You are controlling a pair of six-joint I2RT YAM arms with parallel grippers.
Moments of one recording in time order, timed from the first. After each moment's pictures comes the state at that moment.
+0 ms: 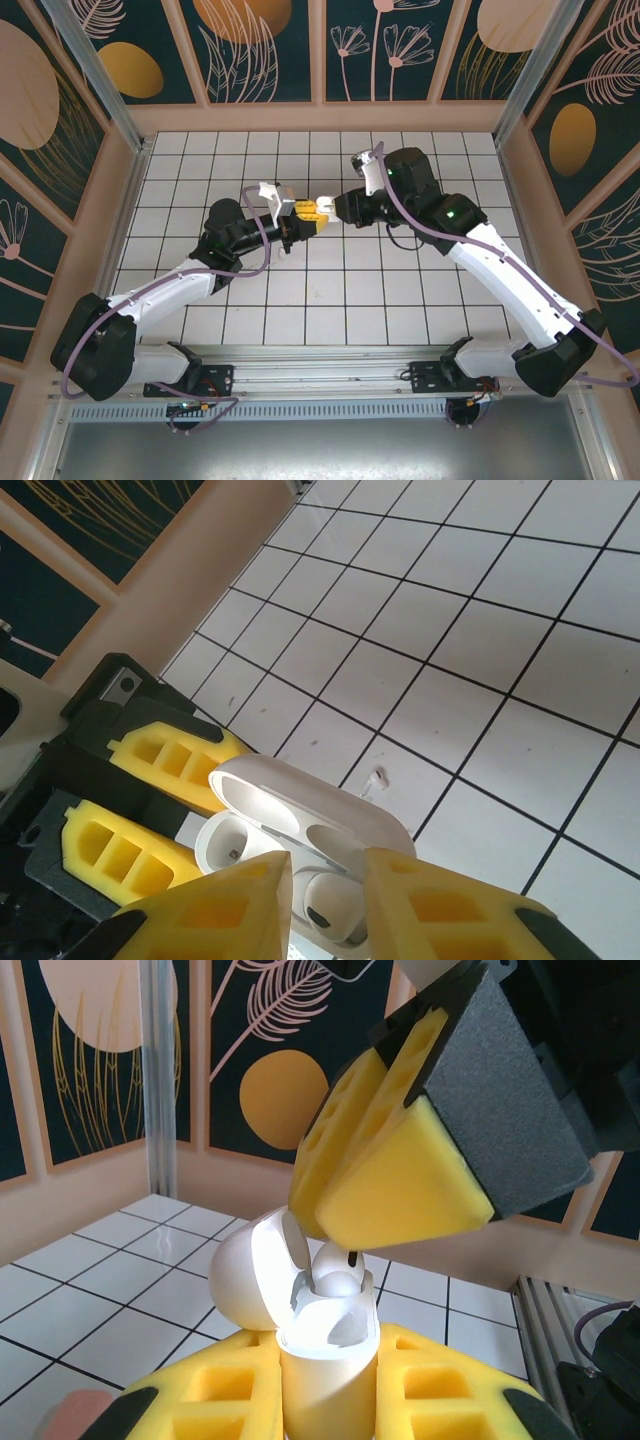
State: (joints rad) left arm -0.59 1.31 0.71 0.68 0.70 -0.19; right arm 0.68 1.26 1.37 -0.66 -0.27 0.31
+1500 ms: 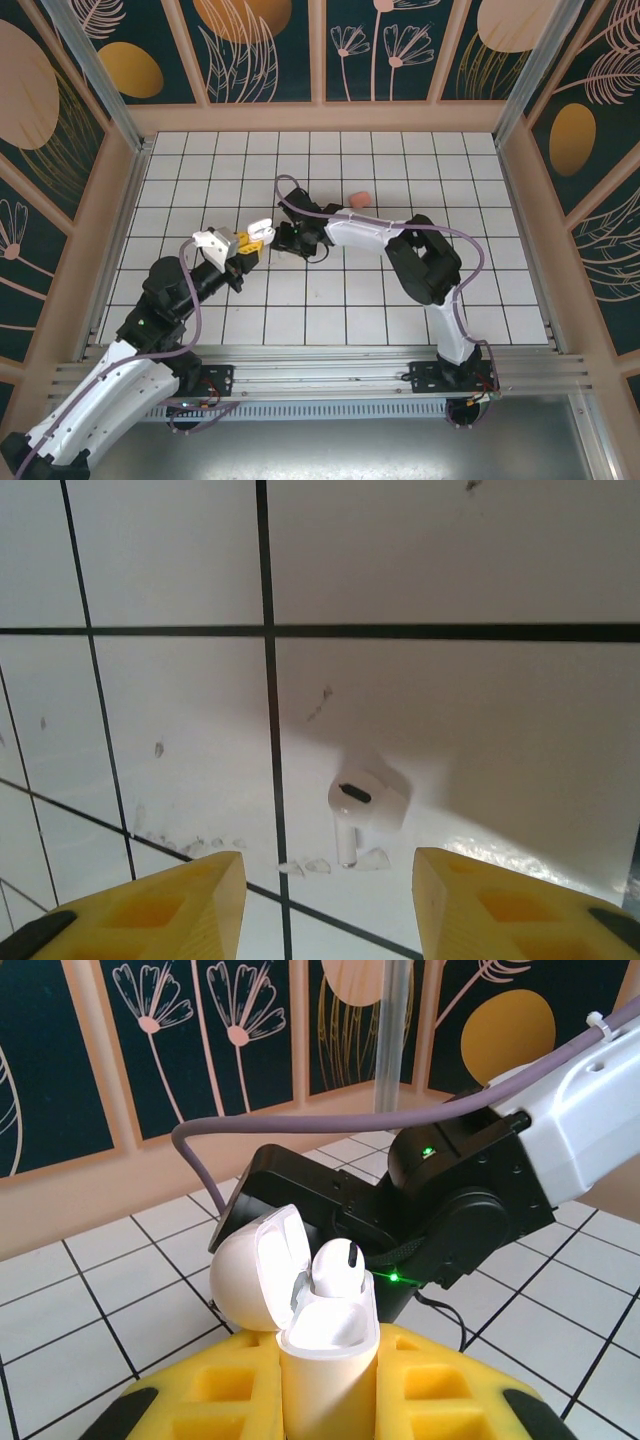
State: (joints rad) left arm -0.59 0.51 0.50 -0.05 0.17 -0.01; right arm 0.86 2.11 1.54 -0.43 -0.19 0.94
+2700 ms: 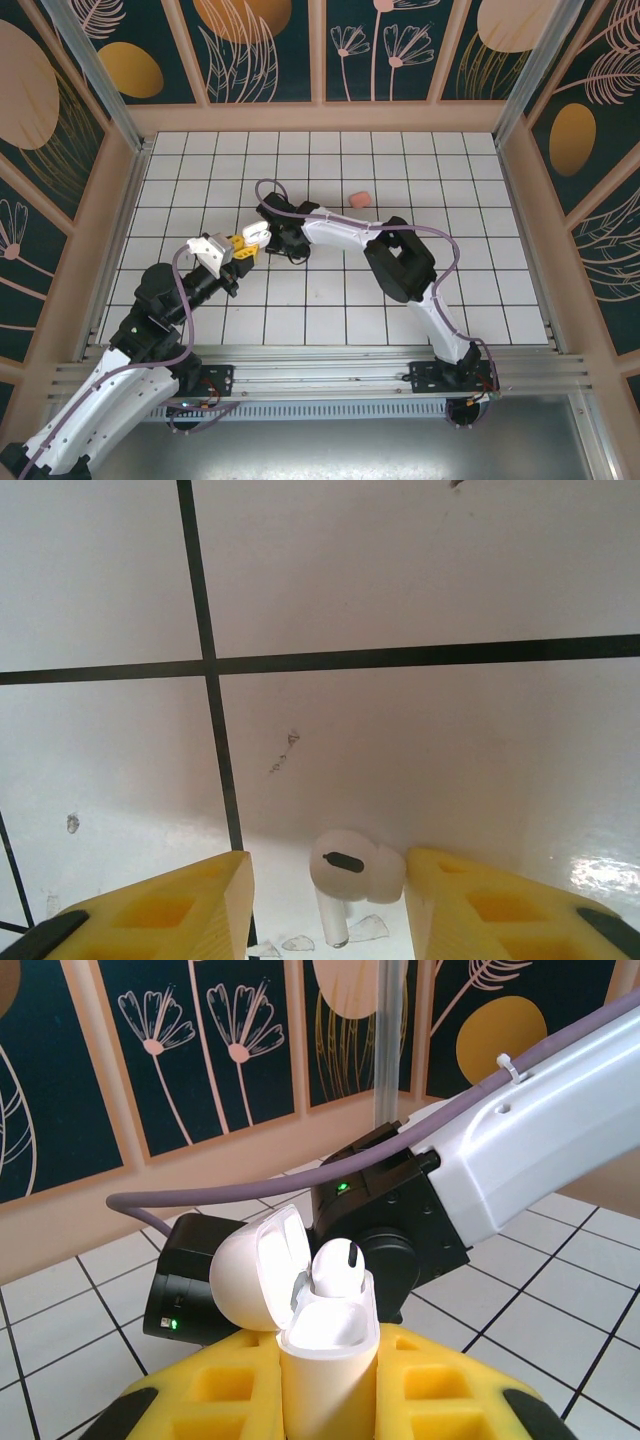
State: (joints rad) left arm -0.59 0.44 0.50 -0.10 0.17 0.03; right arm 0.92 2.28 1.80 -0.68 -0.02 1.00
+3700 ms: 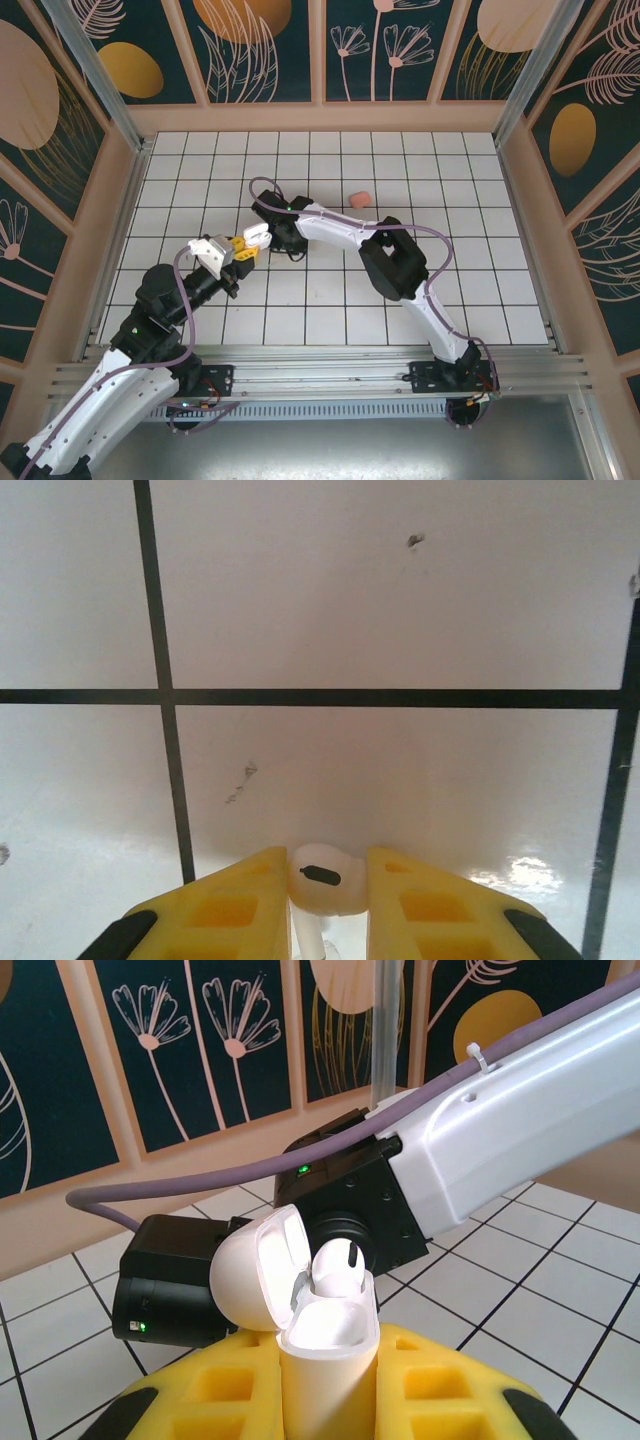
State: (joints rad) left arm -0.59 0.44 0.48 -0.10 0.18 0.03; right arm 0.92 2.35 1.94 -0.84 0.07 0.91
